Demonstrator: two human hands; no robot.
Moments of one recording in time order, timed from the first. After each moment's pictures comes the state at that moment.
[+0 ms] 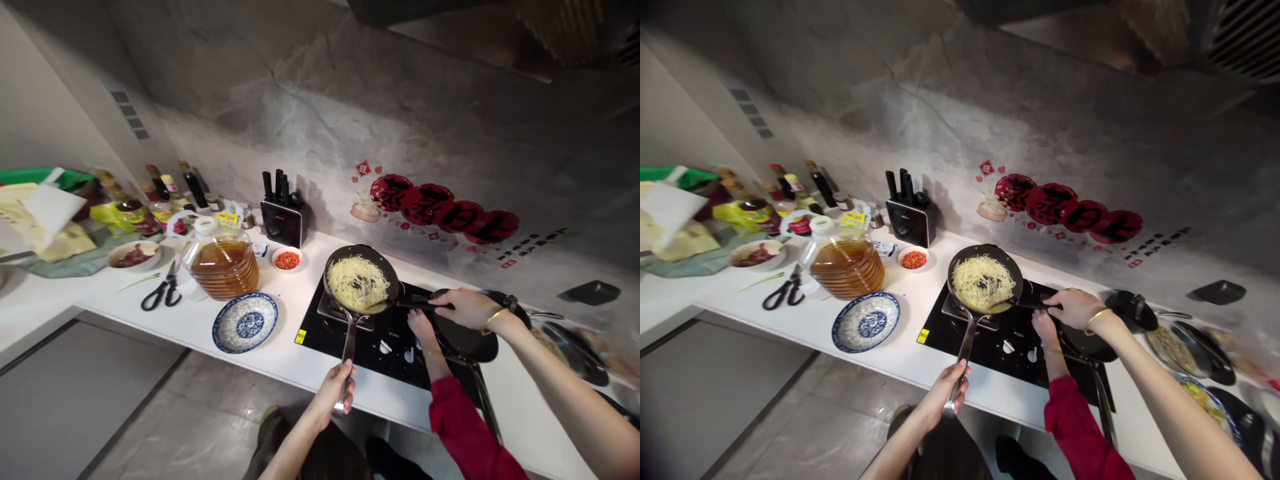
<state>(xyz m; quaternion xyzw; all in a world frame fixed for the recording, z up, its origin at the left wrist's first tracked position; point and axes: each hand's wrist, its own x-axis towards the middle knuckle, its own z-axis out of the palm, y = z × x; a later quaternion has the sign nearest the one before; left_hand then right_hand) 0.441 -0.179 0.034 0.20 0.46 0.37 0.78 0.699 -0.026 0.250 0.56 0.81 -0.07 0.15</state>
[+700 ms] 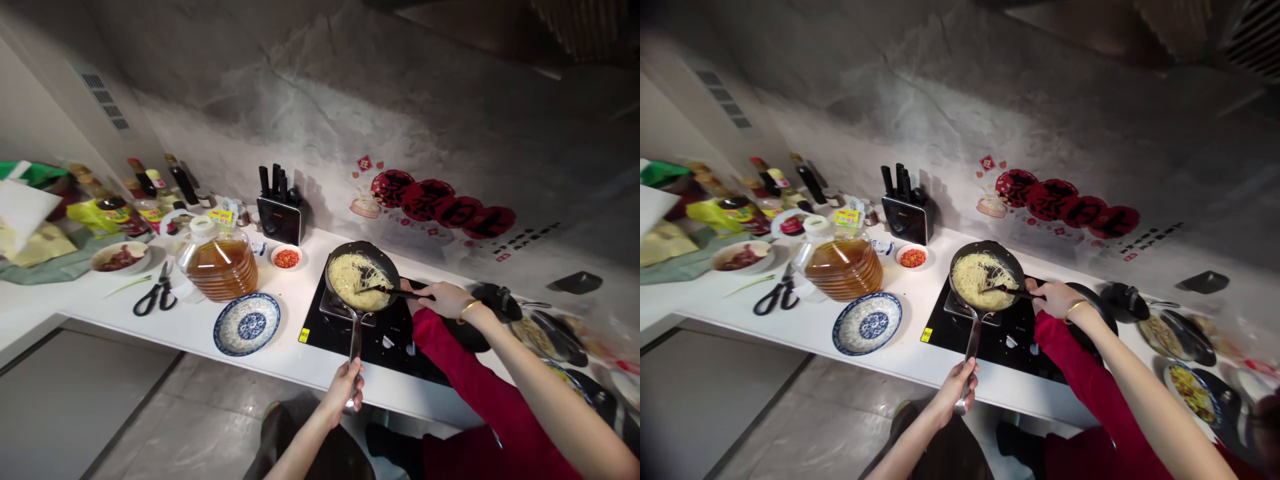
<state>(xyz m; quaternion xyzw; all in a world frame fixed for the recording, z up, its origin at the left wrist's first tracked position) 0.444 -0.178 0.024 0.18 0.44 0.37 0.80 0.653 -0.015 0.232 0.56 0.80 -0.05 0.20</state>
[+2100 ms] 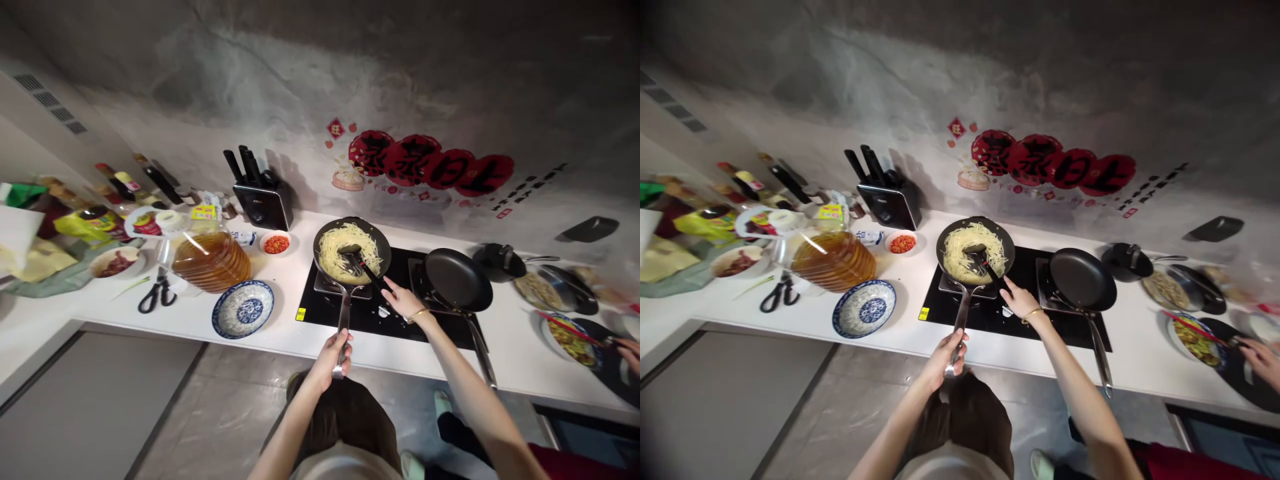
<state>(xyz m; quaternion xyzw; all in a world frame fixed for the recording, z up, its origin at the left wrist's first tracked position) 0.436 -0.179 0.037 0.19 0.45 0.36 0.79 0.667 -0.063 0.079 0.67 0.71 -0.21 -0.01</state>
